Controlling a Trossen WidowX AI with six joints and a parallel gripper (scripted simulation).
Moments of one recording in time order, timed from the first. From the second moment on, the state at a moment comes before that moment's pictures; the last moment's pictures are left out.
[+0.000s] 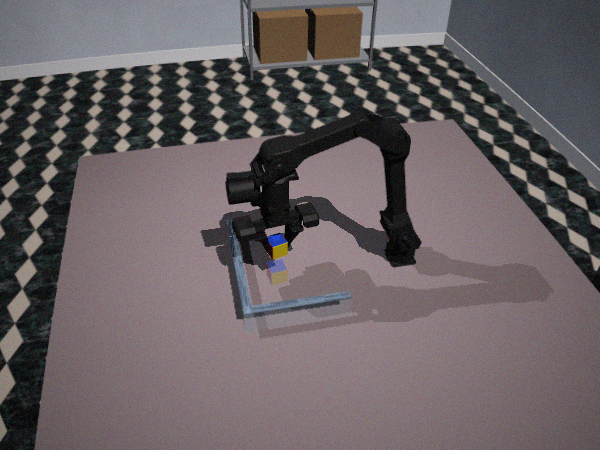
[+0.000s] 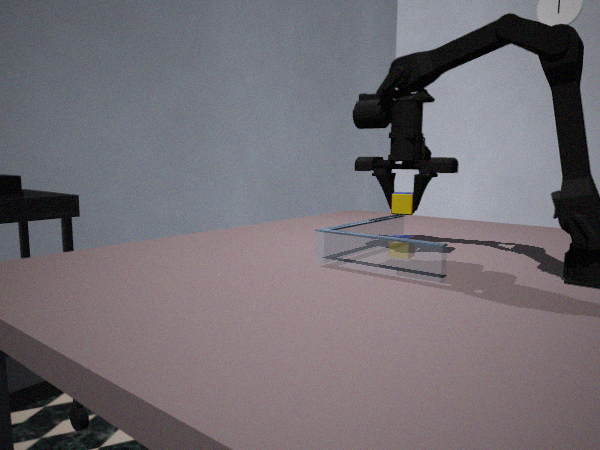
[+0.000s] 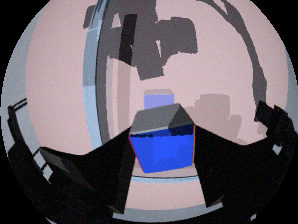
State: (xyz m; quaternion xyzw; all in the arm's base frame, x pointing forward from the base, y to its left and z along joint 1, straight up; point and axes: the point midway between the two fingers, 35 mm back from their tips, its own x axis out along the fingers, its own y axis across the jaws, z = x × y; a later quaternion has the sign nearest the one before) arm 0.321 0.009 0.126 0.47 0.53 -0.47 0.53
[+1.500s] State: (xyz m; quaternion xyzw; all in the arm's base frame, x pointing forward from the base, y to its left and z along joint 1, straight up) arm 0.323 0.009 0.043 0.47 0.53 -0.46 0.53
